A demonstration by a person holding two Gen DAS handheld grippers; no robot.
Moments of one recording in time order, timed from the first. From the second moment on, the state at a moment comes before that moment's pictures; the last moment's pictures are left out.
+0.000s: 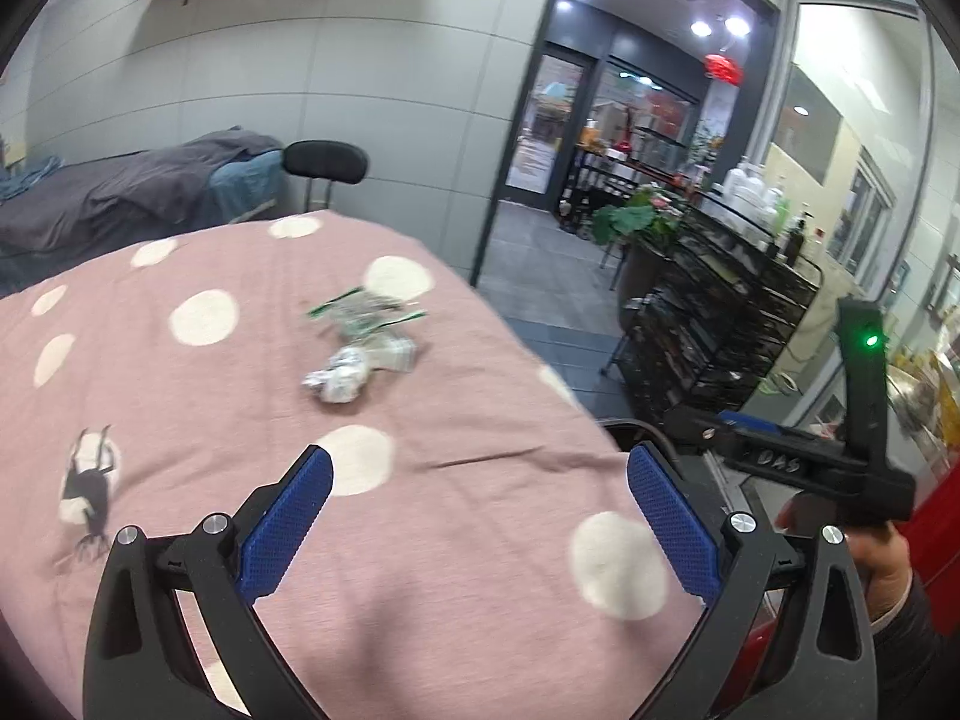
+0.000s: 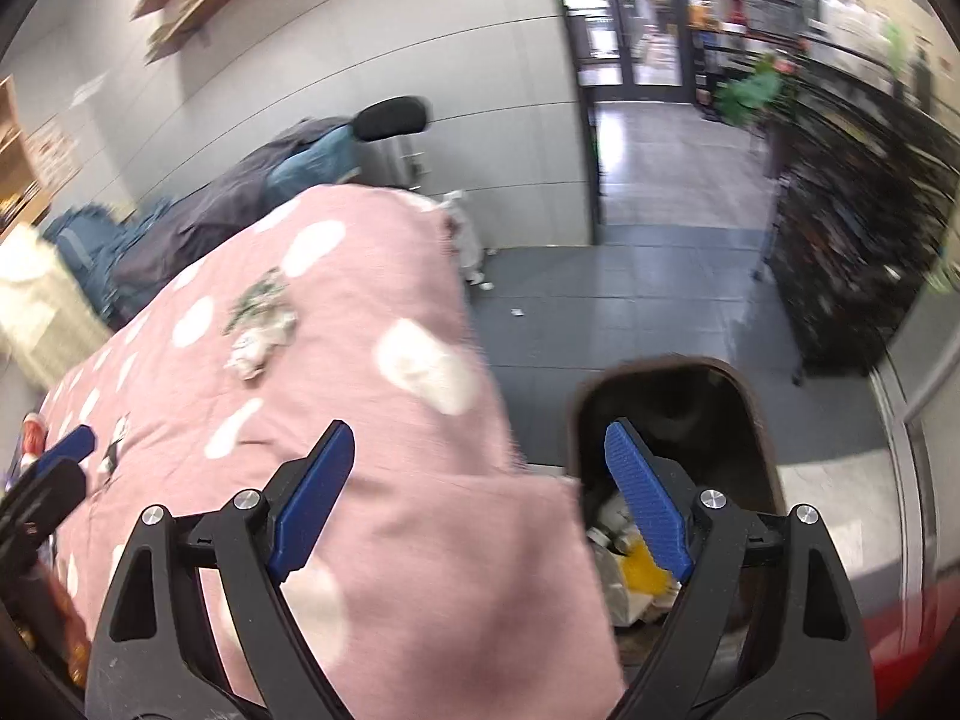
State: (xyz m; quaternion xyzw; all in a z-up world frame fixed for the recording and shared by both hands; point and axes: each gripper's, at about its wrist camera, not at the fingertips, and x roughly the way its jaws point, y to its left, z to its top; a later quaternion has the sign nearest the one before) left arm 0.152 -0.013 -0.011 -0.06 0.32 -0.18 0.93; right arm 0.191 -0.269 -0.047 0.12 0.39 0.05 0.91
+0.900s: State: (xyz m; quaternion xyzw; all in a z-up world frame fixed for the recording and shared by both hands) left arm 0.210 0.064 -0.041 -0.07 0.39 -0.13 0.91; right arm 0.381 -0.053 -0.060 -0.11 0.47 0.17 0.86
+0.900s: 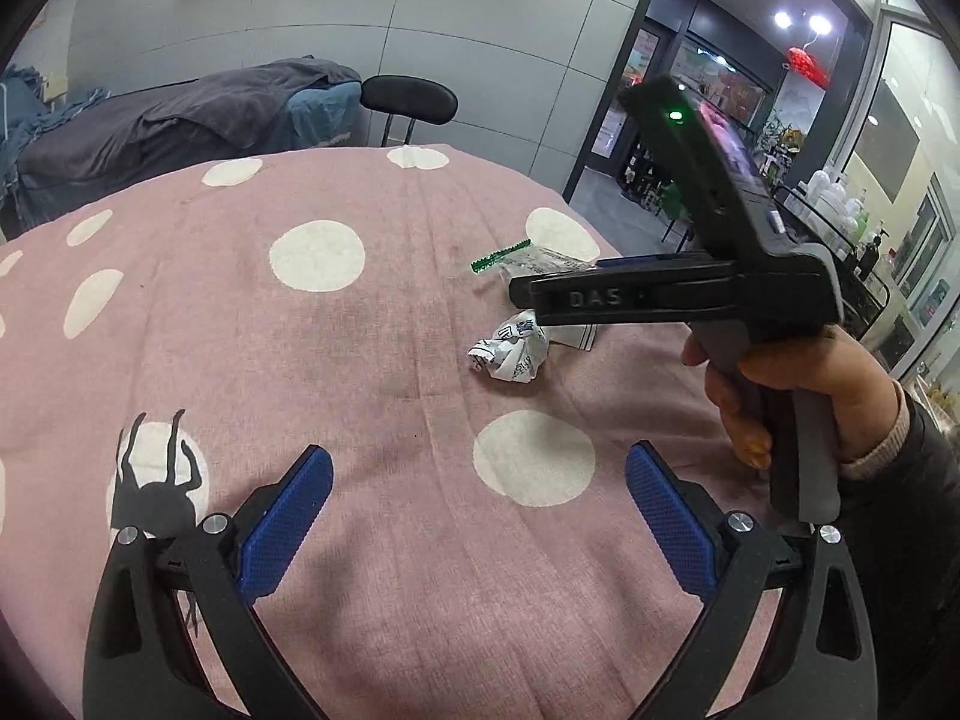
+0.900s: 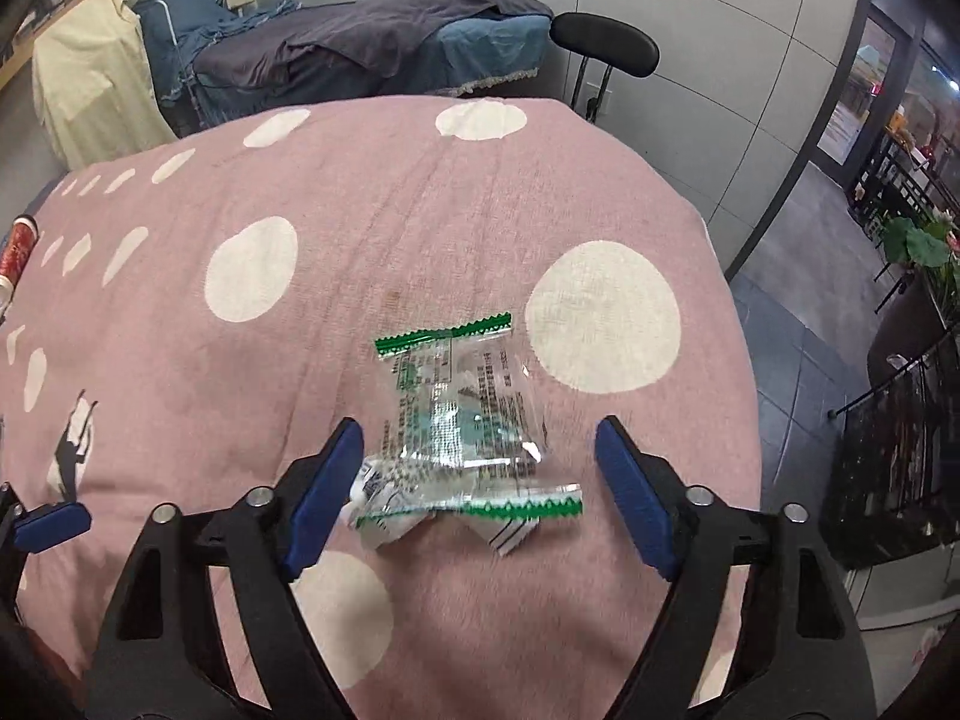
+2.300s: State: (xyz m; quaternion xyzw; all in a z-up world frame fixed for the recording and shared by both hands) left arm 0.221 -0.013 -0.009 -0.05 0.36 -0.17 0.91; right arm 0.259 -0.210 -0.024 0.06 0.39 0.11 0.91
